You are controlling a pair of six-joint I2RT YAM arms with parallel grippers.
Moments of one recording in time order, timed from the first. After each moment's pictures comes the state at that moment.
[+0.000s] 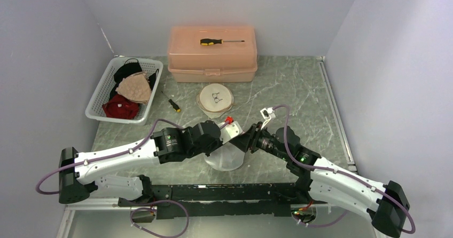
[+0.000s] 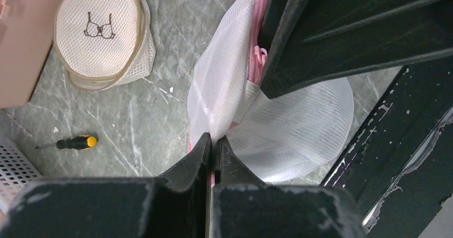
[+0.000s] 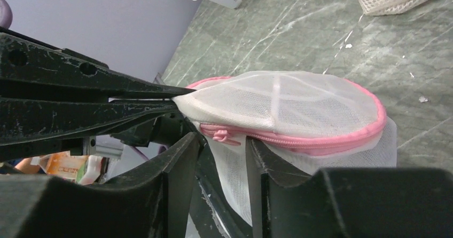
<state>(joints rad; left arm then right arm) -1.23 1.17 1.06 -0.61 -0.34 0.06 0.89 0.74 0.39 0.19 -0.11 0.79</state>
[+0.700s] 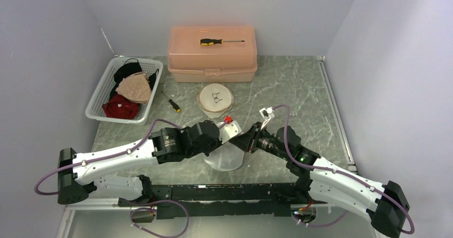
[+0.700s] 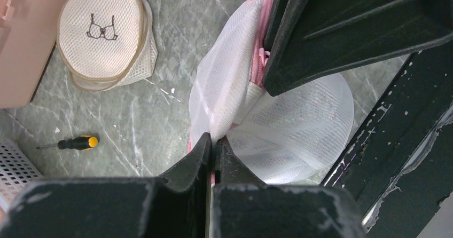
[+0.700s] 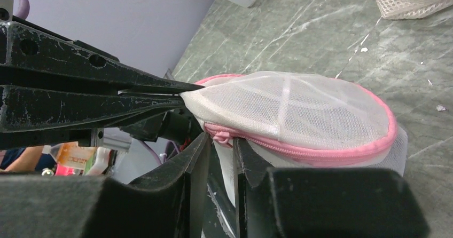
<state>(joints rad) -1.23 1.16 1.06 -0.61 -0.34 0.06 0.87 0.75 0.38 0.25 -0.17 0.80</state>
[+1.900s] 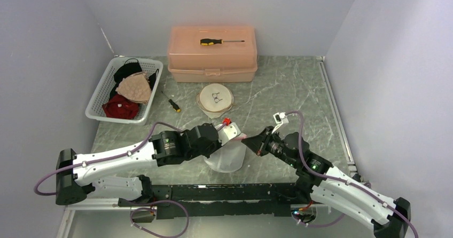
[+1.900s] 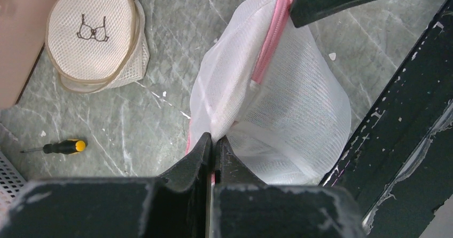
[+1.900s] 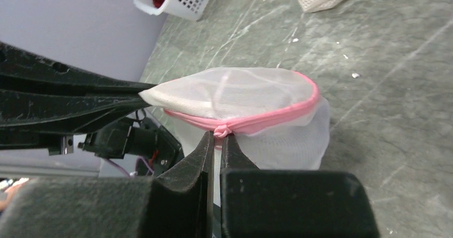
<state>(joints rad) -1.23 1.14 1.00 -0.55 -0.34 0.04 0.87 0.53 0.36 -0.03 0.01 0.79</state>
